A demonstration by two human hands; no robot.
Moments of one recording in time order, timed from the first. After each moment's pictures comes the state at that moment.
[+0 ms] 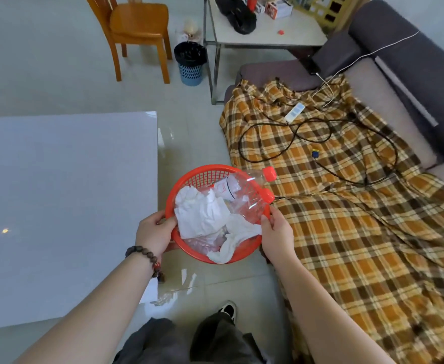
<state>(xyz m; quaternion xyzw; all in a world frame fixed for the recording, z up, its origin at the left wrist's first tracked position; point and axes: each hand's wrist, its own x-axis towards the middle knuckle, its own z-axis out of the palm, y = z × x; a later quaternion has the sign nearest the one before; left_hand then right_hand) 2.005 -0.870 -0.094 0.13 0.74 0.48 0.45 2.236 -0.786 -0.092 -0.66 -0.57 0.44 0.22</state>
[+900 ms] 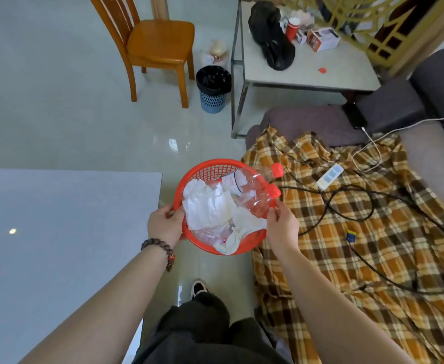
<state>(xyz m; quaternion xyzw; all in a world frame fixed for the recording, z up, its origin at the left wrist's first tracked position) 1.859 -0.510 -0.106 0.10 0.78 0.48 0.37 2.065 -0.398 -0.114 -0.66 -0.60 0.40 0.22</state>
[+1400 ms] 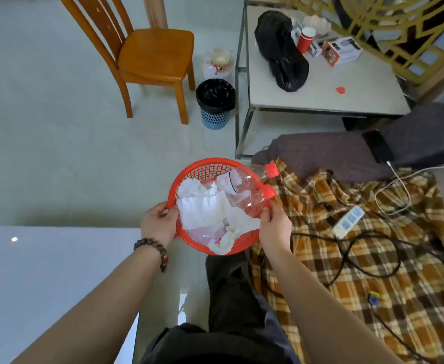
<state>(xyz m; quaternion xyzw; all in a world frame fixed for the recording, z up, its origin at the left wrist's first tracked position) 1.746 -0.297 -0.136 0.08 0.80 0.47 0.37 1.952 -0.187 -0.145 -0.64 -0.62 0.40 0.21</state>
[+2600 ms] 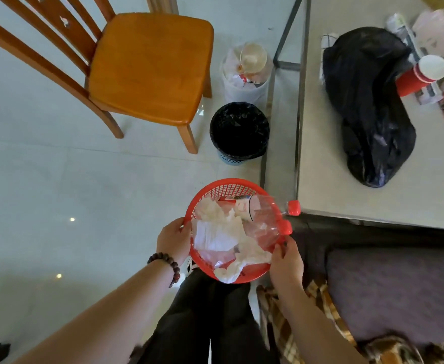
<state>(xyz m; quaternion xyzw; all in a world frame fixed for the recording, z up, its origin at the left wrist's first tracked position) 1.475 0.153 -0.297 0.07 0.85 0.28 0.44 1.686 0.239 -0.309 -0.73 -0.52 0.44 0.03</state>
